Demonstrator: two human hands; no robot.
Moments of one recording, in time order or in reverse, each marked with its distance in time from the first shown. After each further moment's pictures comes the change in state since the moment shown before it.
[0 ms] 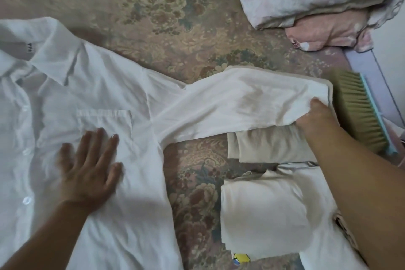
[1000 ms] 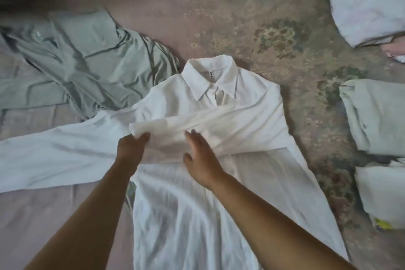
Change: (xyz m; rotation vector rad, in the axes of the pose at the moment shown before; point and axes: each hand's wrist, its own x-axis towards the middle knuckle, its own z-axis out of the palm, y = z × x) left_hand -0.001 -0.304 -0.174 -1.018 -0.180 -0.970; right_hand -0.498 0.239 0.262 -0.873 -0.996 -0.842
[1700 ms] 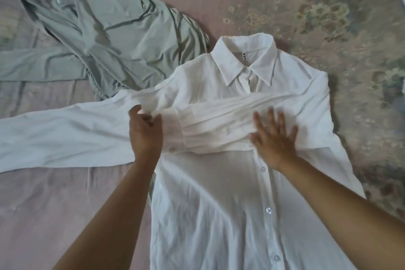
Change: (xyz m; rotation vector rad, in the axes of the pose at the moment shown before) left_hand 0.029 -0.034 0.000 0.011 0.328 0.274; right_hand 0.032 0.098 -0.043 -0.723 -0.074 0.299
